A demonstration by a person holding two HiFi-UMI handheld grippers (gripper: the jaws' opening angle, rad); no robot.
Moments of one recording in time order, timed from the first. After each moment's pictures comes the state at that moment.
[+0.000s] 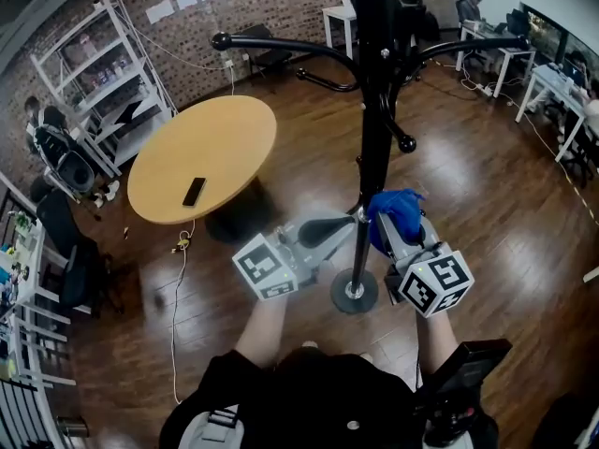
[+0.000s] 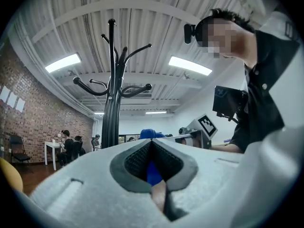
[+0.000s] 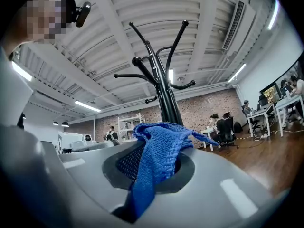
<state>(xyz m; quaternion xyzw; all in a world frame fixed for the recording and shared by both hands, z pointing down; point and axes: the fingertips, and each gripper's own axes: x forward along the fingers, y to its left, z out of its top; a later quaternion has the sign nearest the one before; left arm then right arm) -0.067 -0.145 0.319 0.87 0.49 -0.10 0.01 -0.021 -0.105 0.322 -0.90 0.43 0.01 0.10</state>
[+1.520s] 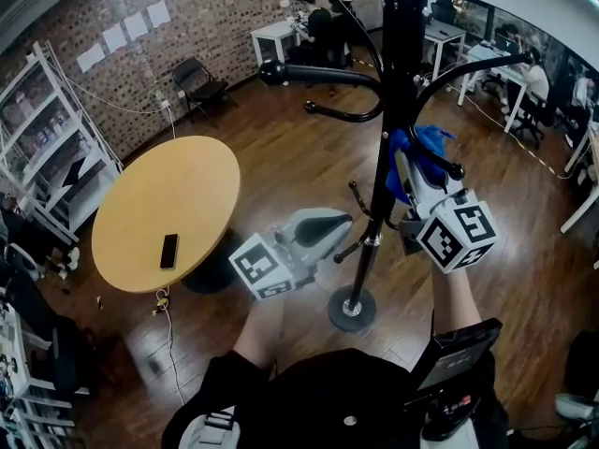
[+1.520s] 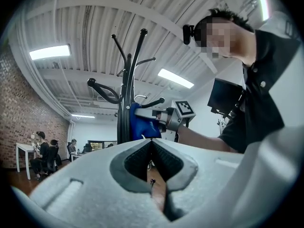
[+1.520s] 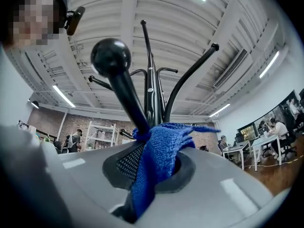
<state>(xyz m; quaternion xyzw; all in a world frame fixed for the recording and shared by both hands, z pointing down) 0.016 -0.213 0.299 0.79 0.60 -0.13 0.01 0.087 -0.128 0.196 -0.95 0.26 0.15 0.06</state>
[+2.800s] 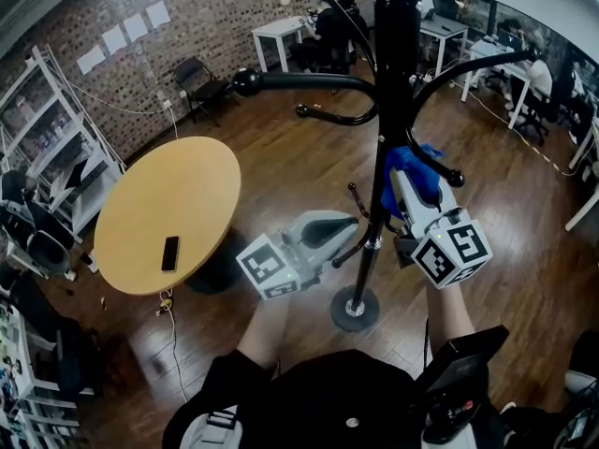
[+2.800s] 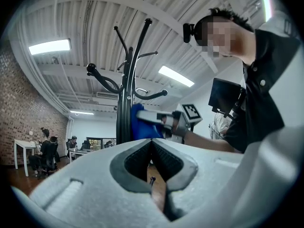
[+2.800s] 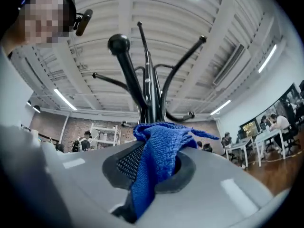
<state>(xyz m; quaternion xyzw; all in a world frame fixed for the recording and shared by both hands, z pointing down) 0.033 -0.189 0.311 0.78 0.61 -0.11 0.01 0.090 -0.122 0.224 -0.95 0.28 0.15 0.08</state>
